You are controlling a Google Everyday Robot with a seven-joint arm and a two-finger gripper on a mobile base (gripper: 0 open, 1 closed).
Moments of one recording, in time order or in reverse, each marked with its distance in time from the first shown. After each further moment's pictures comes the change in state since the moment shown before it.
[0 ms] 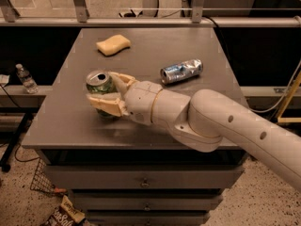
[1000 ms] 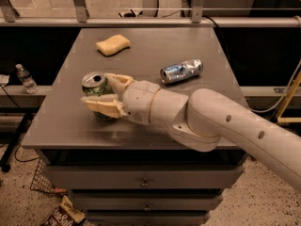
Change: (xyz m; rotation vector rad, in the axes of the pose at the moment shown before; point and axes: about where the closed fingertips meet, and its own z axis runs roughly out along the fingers) arm -0.003 0.004 0.004 -0.009 -0.002 -0.004
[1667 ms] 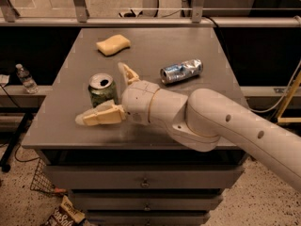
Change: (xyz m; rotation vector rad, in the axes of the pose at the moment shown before) arm -0.001 0.001 0.001 -0.003 0.000 -0.001
